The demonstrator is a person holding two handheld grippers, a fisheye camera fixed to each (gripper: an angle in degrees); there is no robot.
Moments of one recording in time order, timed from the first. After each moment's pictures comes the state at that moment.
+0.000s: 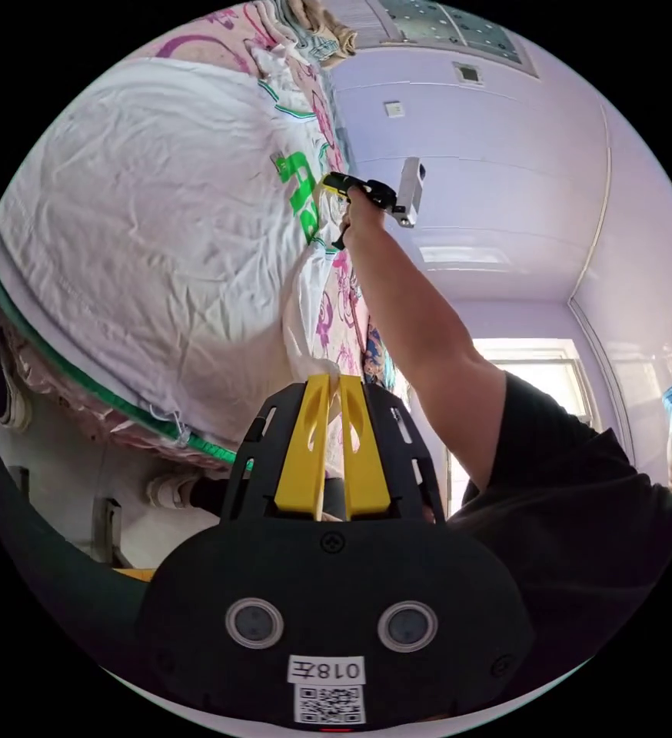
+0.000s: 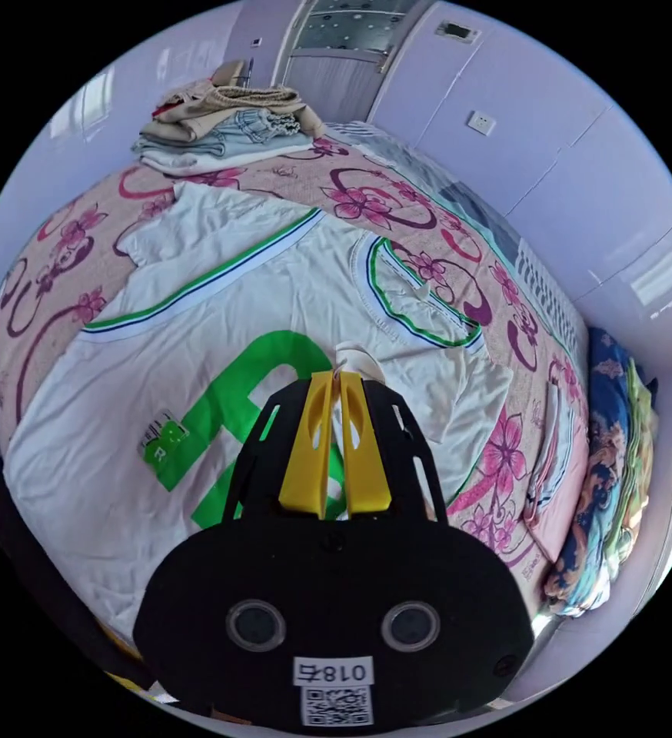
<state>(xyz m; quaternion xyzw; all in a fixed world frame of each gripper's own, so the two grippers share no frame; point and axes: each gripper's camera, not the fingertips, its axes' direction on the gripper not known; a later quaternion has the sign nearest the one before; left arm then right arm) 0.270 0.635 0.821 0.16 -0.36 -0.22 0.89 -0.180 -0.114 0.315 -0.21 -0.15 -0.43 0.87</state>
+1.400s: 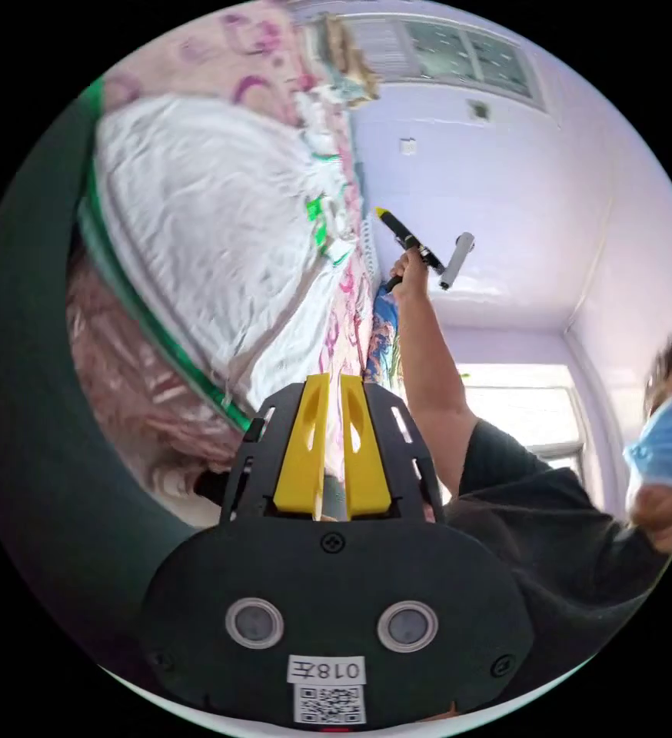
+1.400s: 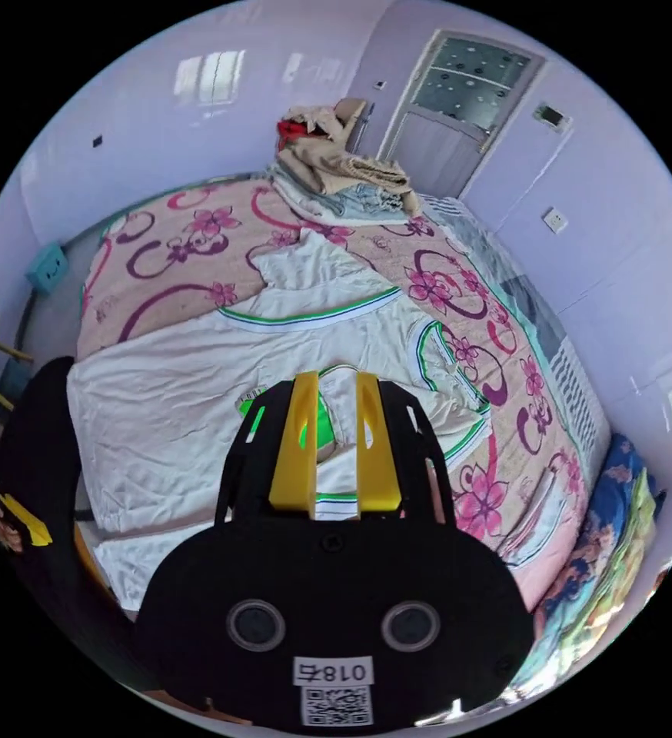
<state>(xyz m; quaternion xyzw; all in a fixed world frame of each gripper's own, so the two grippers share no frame) 0.280 0.776 0.900 0.22 -0.37 -0.22 0.88 -0.261 -0.066 0.242 -0.14 -0.31 -0.51 0.79</state>
